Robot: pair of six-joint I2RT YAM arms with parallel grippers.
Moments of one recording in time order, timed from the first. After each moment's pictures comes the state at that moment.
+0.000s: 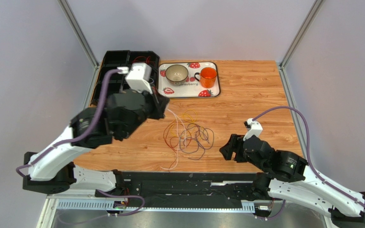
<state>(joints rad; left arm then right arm) -1.24 1.18 1.68 -0.94 -0.70 -0.70 1.07 0.53 0.72 -0.89 0.40 0.88</state>
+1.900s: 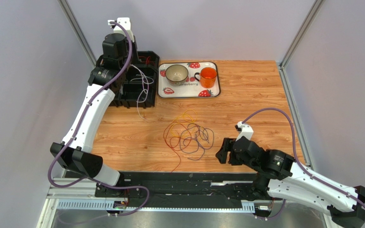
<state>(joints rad) -0.31 1.49 1.75 -0.47 -0.25 -0.10 1.07 0.60 0.63 -0.85 0.34 0.91</state>
